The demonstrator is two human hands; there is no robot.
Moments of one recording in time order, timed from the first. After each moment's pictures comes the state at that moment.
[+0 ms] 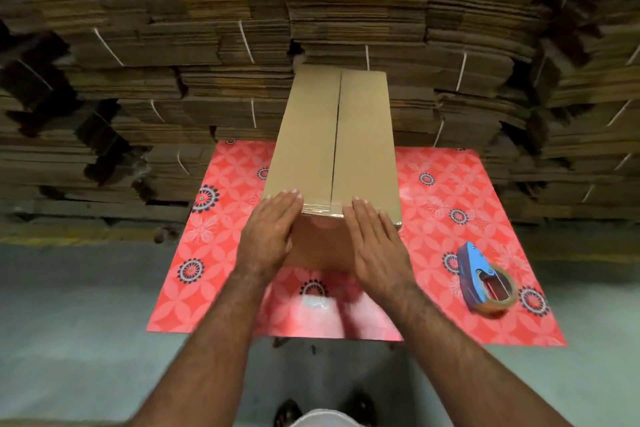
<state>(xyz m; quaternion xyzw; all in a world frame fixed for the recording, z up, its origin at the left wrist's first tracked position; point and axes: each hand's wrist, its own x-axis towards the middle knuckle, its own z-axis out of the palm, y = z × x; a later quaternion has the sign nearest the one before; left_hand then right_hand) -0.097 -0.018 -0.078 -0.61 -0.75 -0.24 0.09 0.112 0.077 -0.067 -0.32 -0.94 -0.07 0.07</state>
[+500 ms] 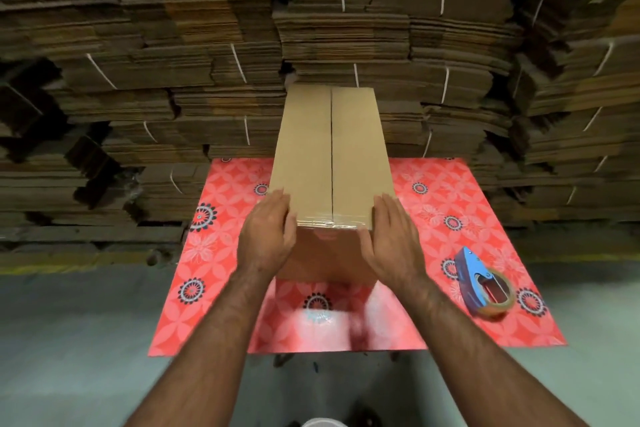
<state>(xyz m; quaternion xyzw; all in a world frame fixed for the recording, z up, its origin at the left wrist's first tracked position) -0.108 -0.007 -0.054 -0.53 -0.78 -0.35 0.03 0.102 0.095 -0.045 -0.46 -0.87 0.08 0.17</state>
